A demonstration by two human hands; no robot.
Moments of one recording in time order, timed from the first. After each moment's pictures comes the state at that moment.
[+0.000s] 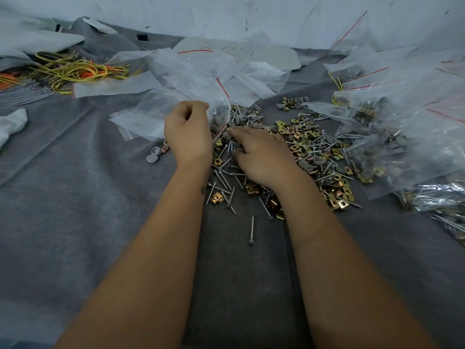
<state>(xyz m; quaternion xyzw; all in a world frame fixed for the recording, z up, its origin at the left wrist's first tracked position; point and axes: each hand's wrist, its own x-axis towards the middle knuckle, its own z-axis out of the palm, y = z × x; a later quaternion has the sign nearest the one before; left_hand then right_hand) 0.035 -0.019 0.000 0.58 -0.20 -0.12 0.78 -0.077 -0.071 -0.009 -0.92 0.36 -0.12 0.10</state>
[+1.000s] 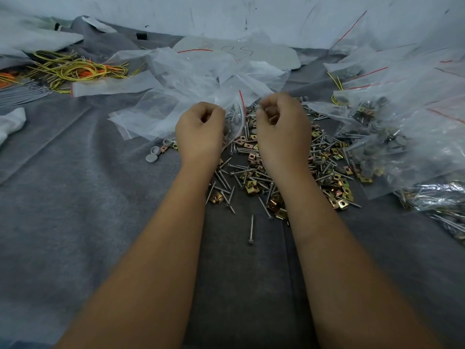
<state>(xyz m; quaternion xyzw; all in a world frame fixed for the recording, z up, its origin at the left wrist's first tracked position) 0.029 -0.018 -0.002 0.65 -0.31 -0.12 0.68 -0.080 -0.064 0.010 -0.75 0.40 -0.50 0.16</state>
